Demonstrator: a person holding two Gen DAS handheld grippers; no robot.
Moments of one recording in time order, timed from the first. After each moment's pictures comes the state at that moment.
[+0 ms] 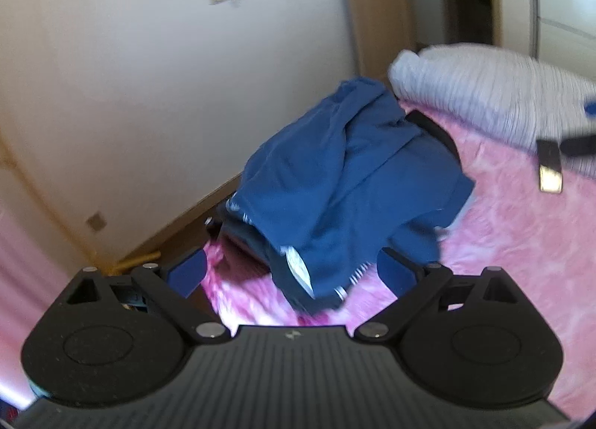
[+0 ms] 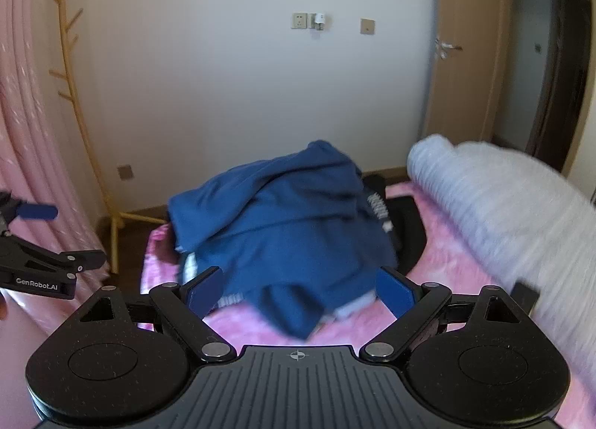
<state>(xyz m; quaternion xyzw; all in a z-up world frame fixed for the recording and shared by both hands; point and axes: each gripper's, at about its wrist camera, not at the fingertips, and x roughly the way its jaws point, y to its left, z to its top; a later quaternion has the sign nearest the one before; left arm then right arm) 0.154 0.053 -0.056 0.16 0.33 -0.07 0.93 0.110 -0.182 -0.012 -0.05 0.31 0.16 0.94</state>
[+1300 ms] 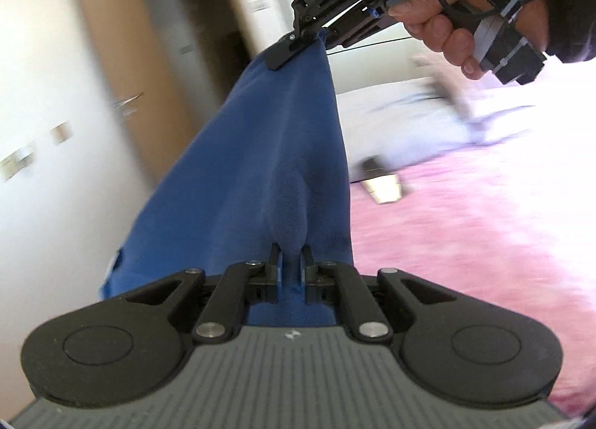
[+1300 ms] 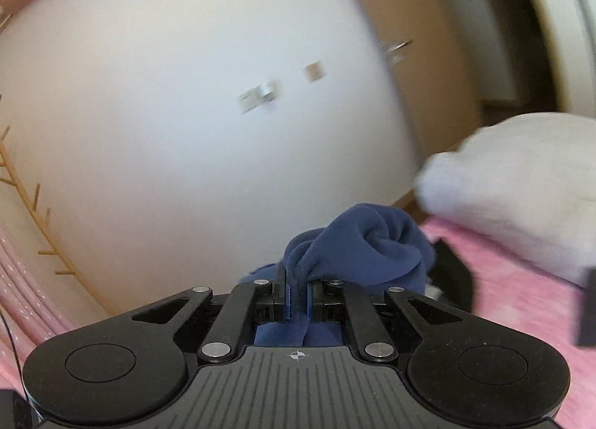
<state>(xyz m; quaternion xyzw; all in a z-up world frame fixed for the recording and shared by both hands) 0.136 -0.026 -0.061 0.27 0.14 -0.47 0.83 0.218 -0.279 0.021 0.20 0.24 0.12 0.94</state>
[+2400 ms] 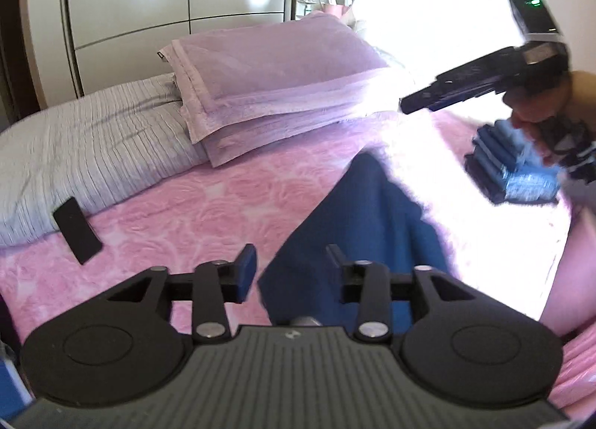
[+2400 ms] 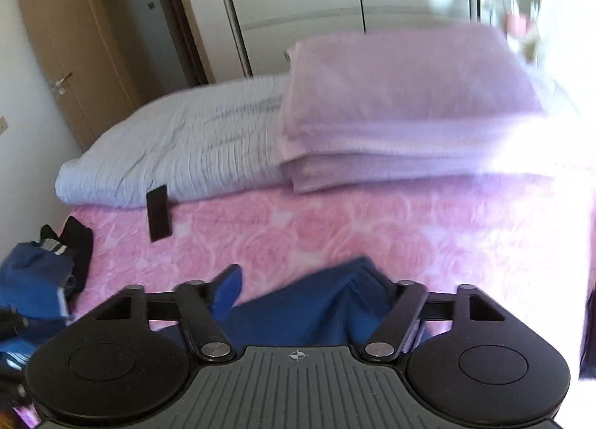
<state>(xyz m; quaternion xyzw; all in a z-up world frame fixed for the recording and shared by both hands) -0.056 -0.324 -0.089 0.26 0.24 -0.71 0.60 -0.244 -0.545 -0.034 0.23 0.31 -0.34 0.86</state>
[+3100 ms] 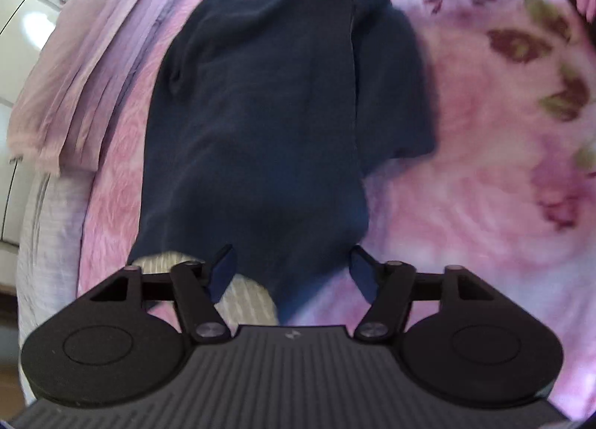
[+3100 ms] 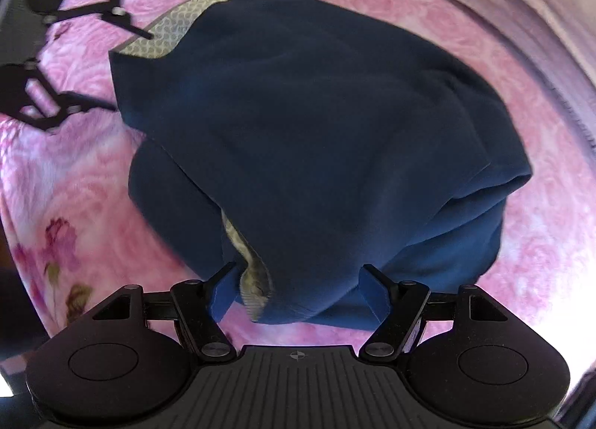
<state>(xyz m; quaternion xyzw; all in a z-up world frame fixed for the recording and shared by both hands) -0.176 -0.302 -0.338 0.61 -0.04 -0.70 0.39 -0.294 -0.486 -0.291 0.02 0.59 -0.08 0.80</state>
